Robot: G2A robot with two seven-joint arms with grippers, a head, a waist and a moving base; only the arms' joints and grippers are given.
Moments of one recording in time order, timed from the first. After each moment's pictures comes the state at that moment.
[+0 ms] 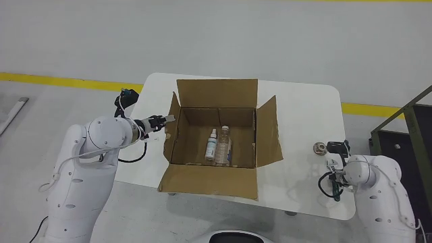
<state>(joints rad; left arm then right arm) 0.97 -1.19 -1.41 -1.70 0.74 0.47 -1.25 -1.23 -1.21 1.72 -1.44 -1.30 -0.06 1.43</state>
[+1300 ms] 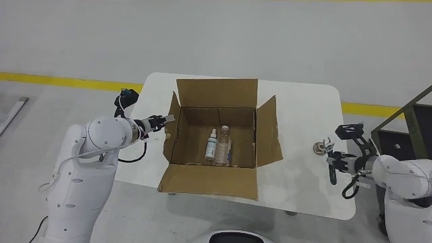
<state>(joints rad) 0.97 -1.19 -1.41 -1.70 0.74 0.47 -1.25 -1.36 -1.16 1.91 -1.89 -0.79 -0.23 1.47</state>
